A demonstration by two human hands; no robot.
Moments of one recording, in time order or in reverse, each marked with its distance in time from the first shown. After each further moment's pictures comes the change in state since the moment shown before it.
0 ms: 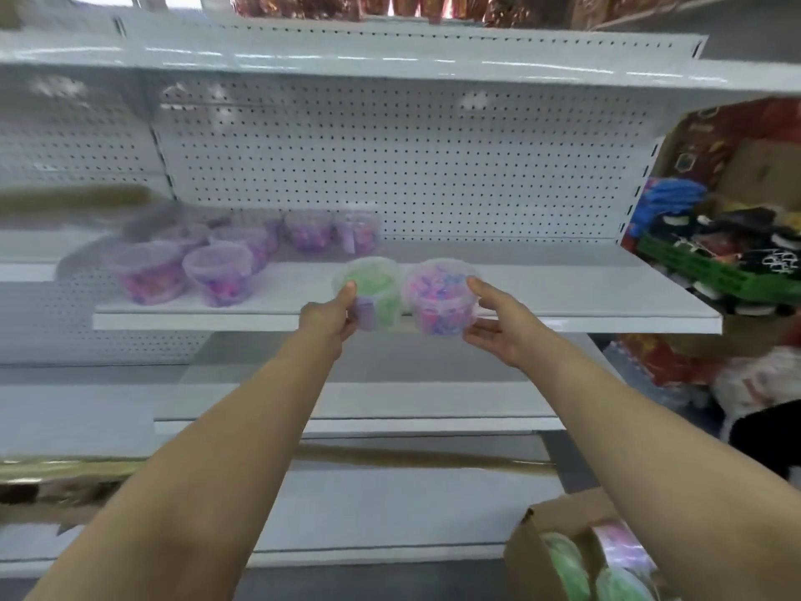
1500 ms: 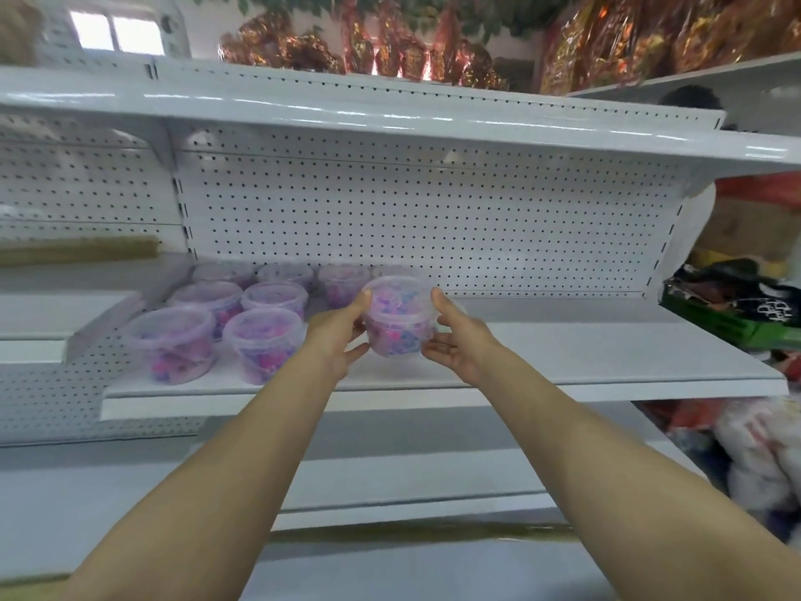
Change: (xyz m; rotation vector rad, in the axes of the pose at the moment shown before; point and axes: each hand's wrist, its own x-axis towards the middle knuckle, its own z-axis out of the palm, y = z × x) left_hand 0.124 0.079 -0.069 -0.071 -0.325 0.023; right_hand 0.080 -0.016 0.196 0.029 0.017 -0.070
